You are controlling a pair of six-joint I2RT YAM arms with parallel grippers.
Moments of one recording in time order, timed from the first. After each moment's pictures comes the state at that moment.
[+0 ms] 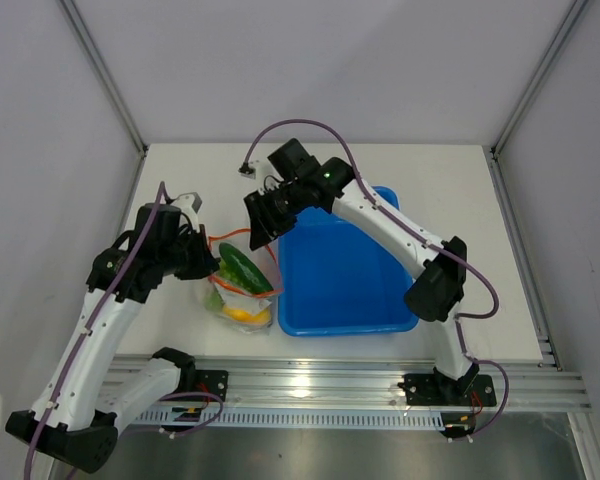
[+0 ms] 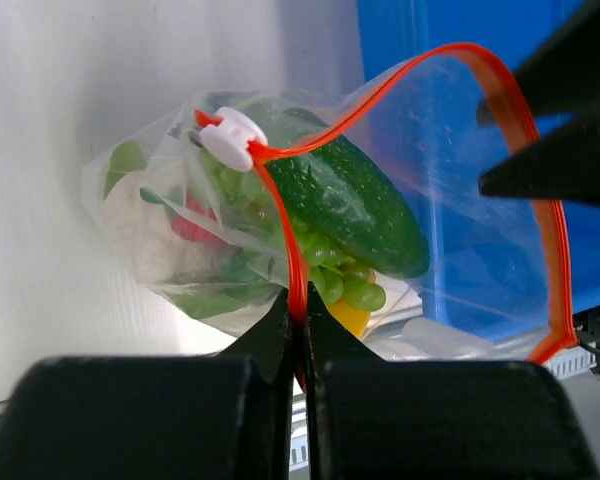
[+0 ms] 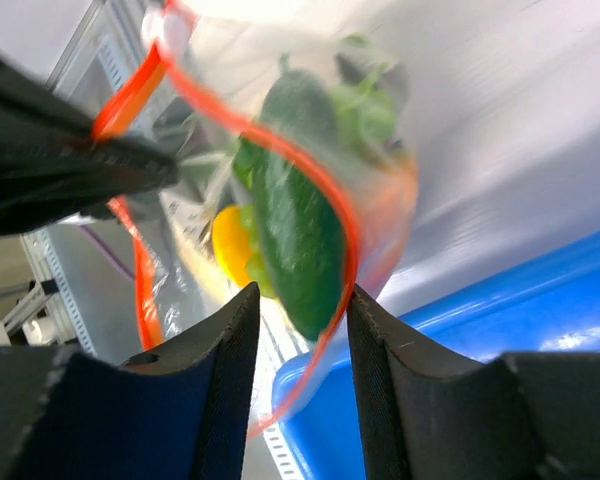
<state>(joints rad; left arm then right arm) -0.30 0.90 1.14 -1.07 0.10 -0.37 0.86 2.06 2.19 -1.00 -0.56 0.20</state>
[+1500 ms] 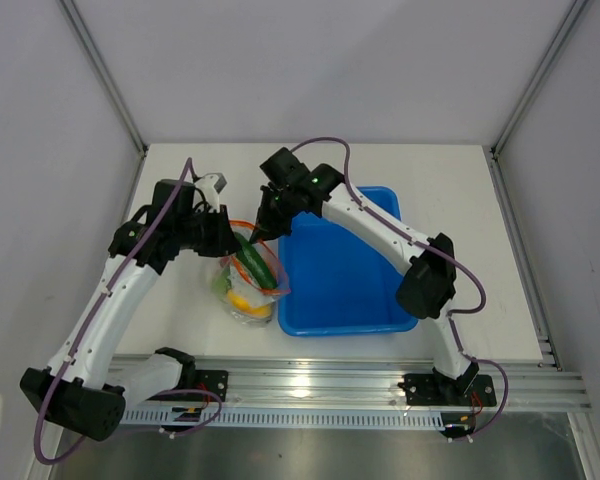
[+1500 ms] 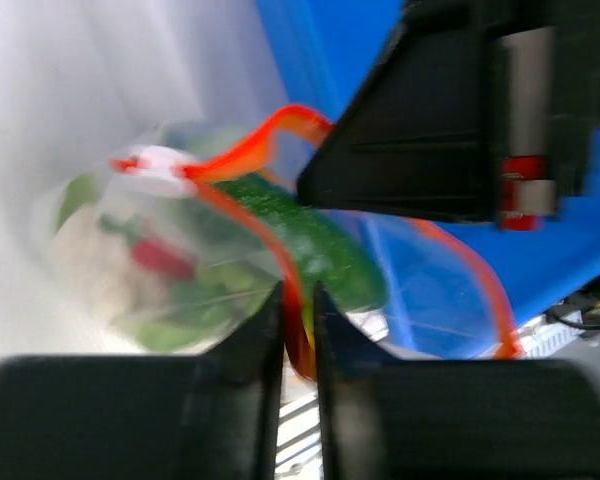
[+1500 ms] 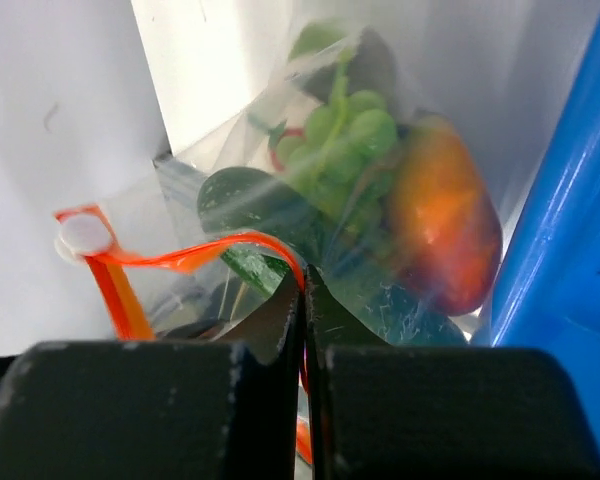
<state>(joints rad) -0.30 1.08 1.19 -0.91 0.27 -0.25 0.87 2.13 2.20 -0.98 -0.30 0.97</state>
